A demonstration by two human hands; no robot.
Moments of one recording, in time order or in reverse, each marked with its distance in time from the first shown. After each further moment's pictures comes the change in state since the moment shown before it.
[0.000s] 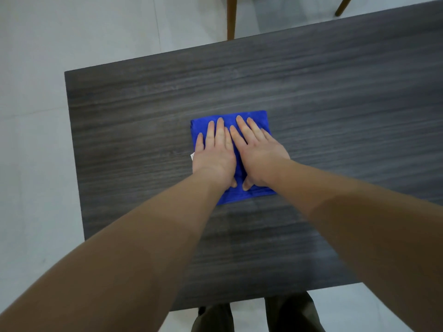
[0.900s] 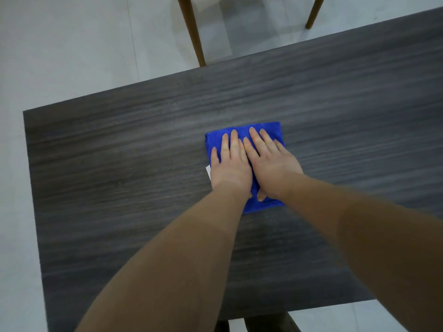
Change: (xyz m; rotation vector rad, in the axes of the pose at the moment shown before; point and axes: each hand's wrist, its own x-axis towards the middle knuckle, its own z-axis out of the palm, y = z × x) left_hand 0.046 0.175 -0.067 -0.023 -0.057 -0.032; right_hand -0.038 0.174 0.008 0.015 -0.023 0.033
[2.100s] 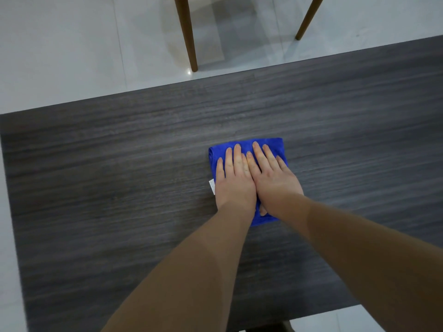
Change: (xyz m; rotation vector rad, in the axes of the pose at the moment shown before) left_hand 0.002 -0.012 0.004 -0.011 0.081 0.084; right_hand 0.007 -0.014 -0.007 0.037 -0.067 0.096
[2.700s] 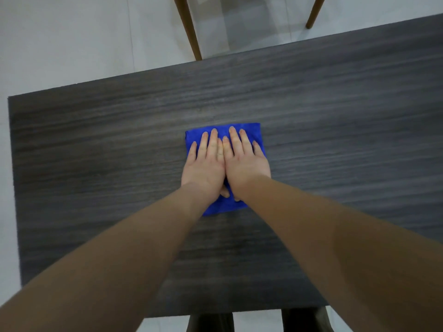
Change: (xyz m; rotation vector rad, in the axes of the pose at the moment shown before) left_hand 0.000 0.012 0.000 0.084 -0.008 -0.067; right_hand -0.010 0.020 -0.004 0.050 -0.010 -0.105
